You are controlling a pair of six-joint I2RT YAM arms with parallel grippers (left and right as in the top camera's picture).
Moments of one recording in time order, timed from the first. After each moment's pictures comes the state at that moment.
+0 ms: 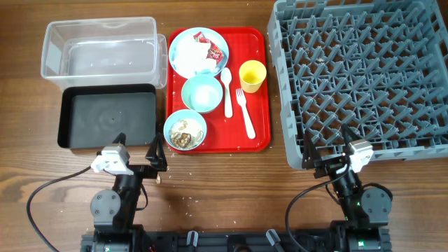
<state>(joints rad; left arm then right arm) -0.02 0.01 0.01 -0.06 0.10 -0.33 0.00 0.02 0.01 0.02 -0.27 0.13</state>
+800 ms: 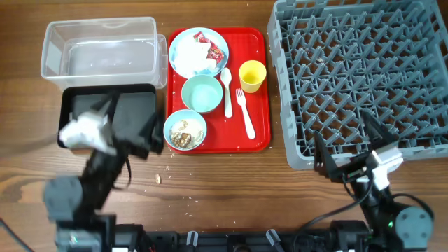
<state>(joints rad) -0.02 0.55 0.65 0.00 0.41 -0.26 0.00 0.18 0.43 -0.04 -0.38 0.01</state>
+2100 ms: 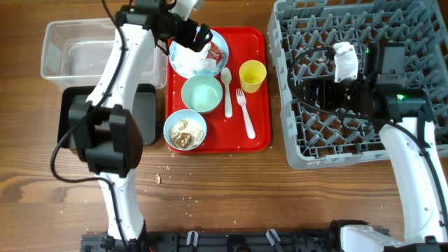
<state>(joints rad) -0.18 2.19 2.02 -0.76 0.39 0.32 0.00 1.36 1.22 -0.82 -0.40 -0.11</state>
